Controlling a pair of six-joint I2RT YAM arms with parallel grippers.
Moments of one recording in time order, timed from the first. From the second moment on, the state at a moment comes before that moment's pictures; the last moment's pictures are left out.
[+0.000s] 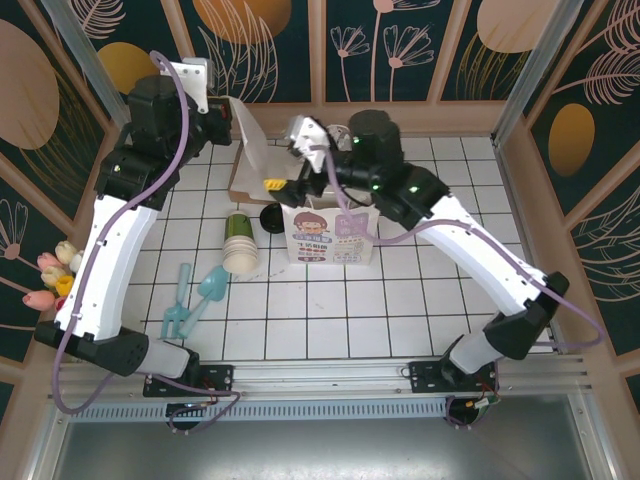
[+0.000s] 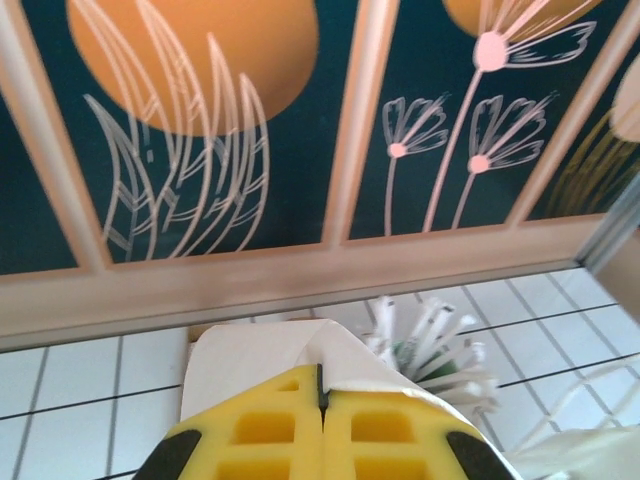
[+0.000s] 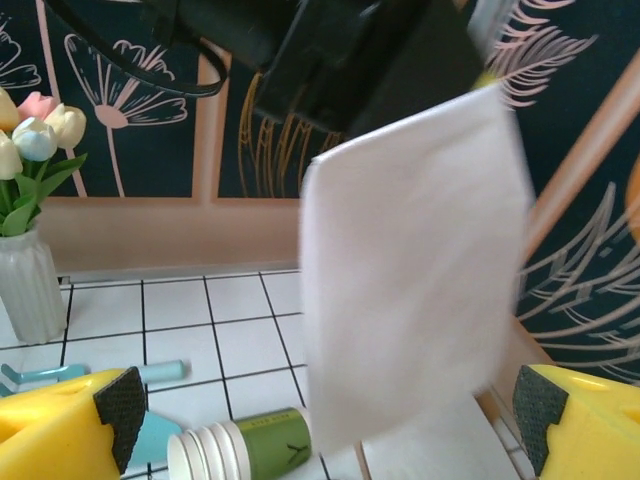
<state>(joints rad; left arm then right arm) -0.37 1.44 1.91 -0.74 -0.04 -0.19 0.84 1.53 1.72 -0.36 -0.37 -0.35</state>
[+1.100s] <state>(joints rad) -0.53 1.53 2.18 -0.91 0.29 -0.23 0.63 1.39 1.76 -0.49 -0.42 -0.33</state>
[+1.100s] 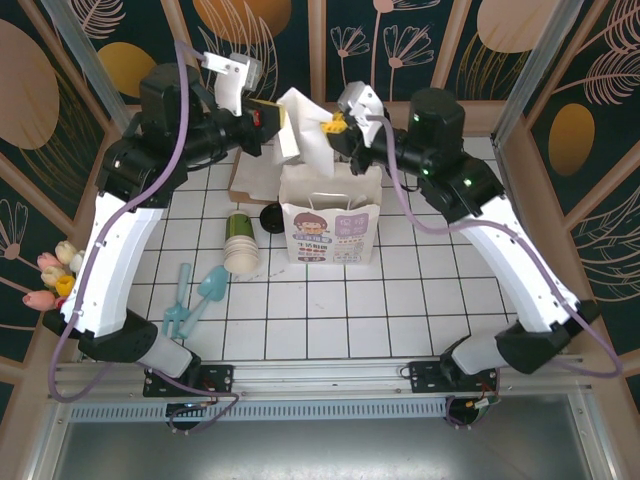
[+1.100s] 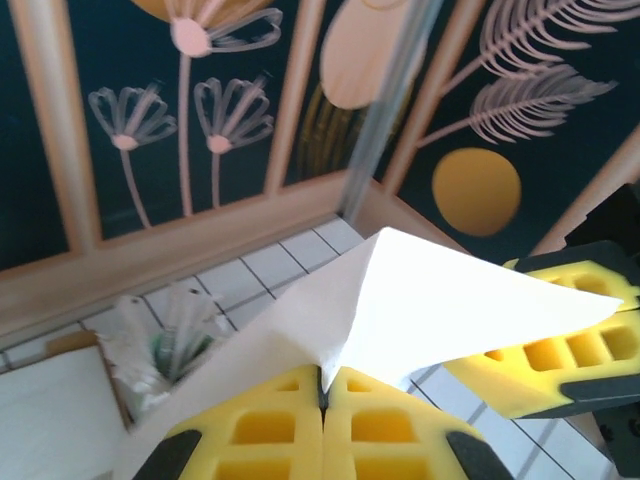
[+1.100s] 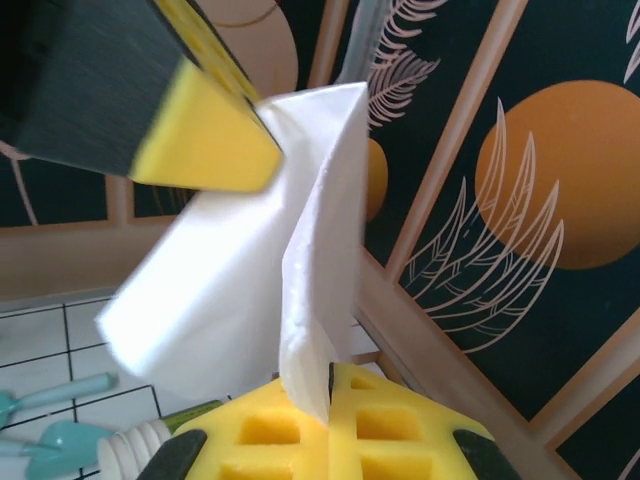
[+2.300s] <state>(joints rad) -0.54 1.53 2.02 -1.02 0.56 -0.16 0.38 1.30 1.54 -0.76 -0.81 -0.45</state>
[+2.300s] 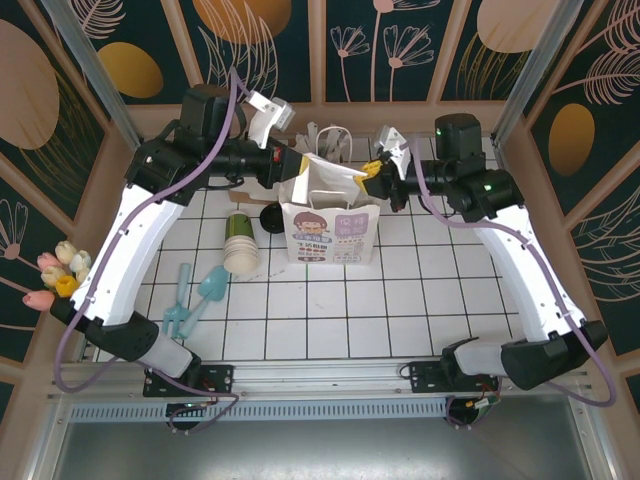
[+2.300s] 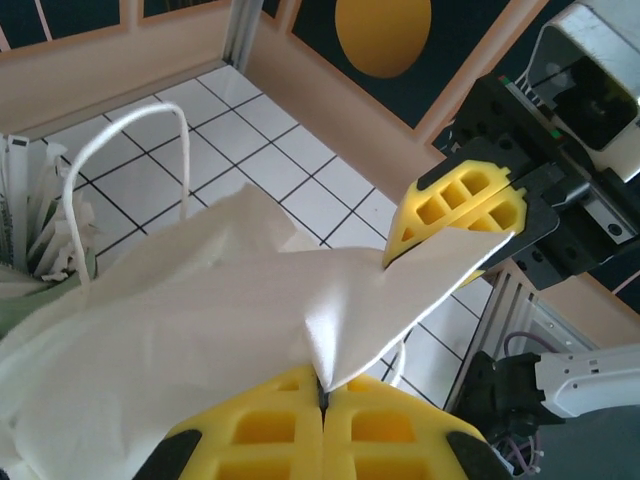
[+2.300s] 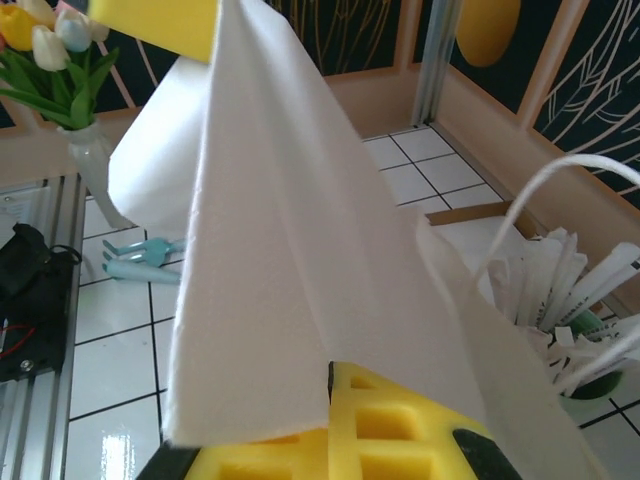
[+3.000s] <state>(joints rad) -0.54 1.82 2.13 -1.11 0.18 -0.11 0.49 1.65 1.62 -0.81 -0.73 -0.39</state>
